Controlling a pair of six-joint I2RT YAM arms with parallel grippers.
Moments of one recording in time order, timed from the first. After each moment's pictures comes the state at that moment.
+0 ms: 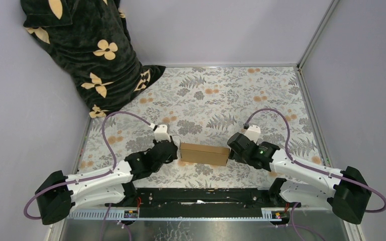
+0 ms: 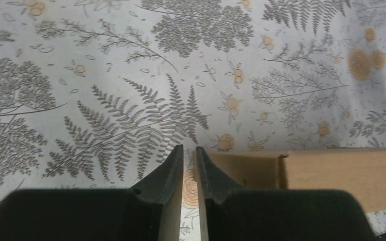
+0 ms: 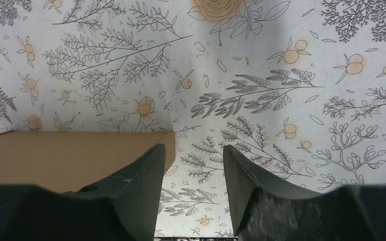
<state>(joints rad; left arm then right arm) -0.99 0.94 0.41 -0.18 -0.54 -0.78 0.91 1.04 0.61 -0.67 0.43 1.05</state>
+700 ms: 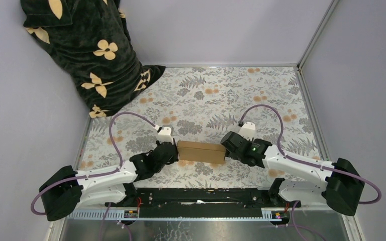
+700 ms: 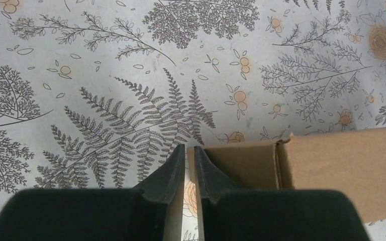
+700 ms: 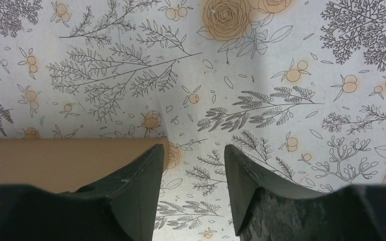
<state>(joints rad) -0.98 1.03 0.34 0.01 -0.47 -0.69 0.95 1.14 0.68 -0.67 0.51 1.04</state>
